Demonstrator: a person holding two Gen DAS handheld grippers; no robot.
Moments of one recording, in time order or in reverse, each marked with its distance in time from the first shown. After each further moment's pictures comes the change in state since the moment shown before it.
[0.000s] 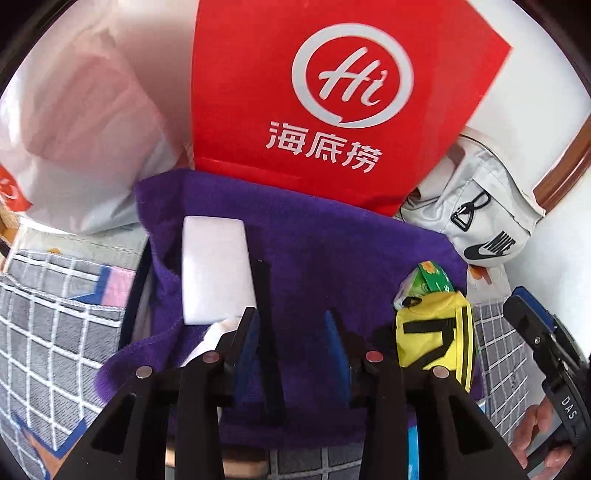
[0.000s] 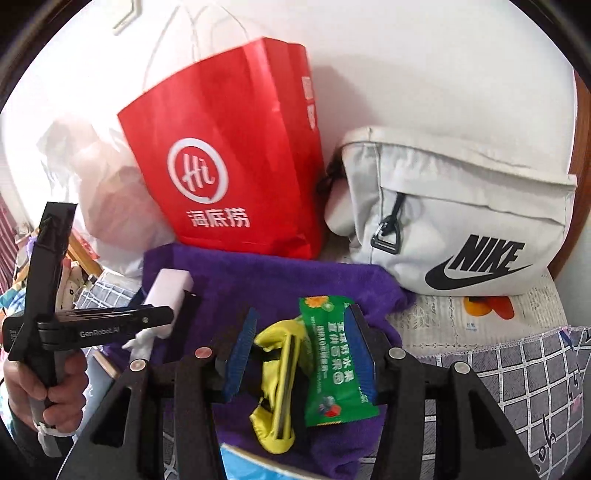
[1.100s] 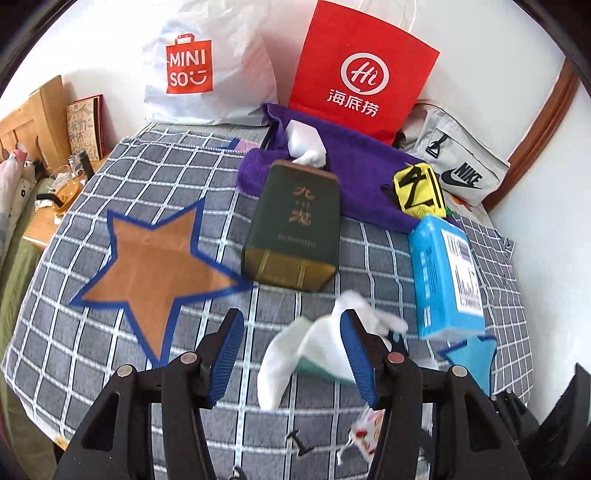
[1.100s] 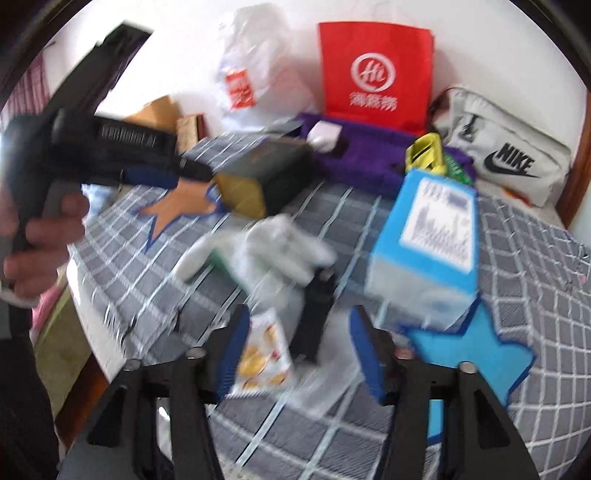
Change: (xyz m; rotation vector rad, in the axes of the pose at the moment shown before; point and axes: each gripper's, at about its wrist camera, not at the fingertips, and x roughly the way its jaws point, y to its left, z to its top) left arm -0.153 0.054 -0.211 -0.066 -0.044 0.046; right arm -0.150 0.143 -0.245 -0.247 0.132 0.116
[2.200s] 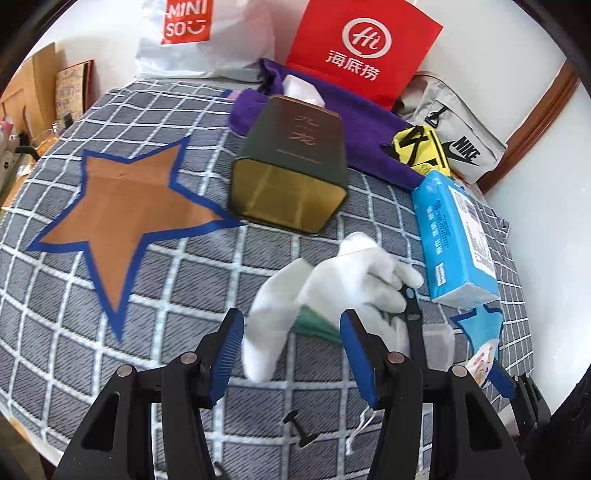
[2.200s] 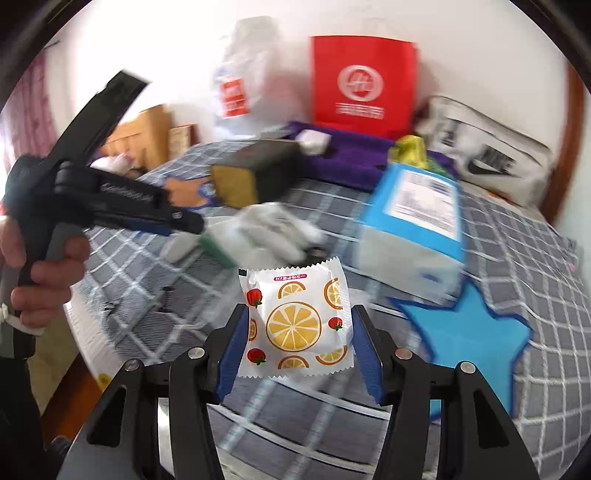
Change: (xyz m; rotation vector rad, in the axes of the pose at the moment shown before) left arm 0.043 0.005 -0.037 -0.024 0.059 -0.079; right arm -0.003 -0.010 -0.032 0.030 -0.094 -0.095
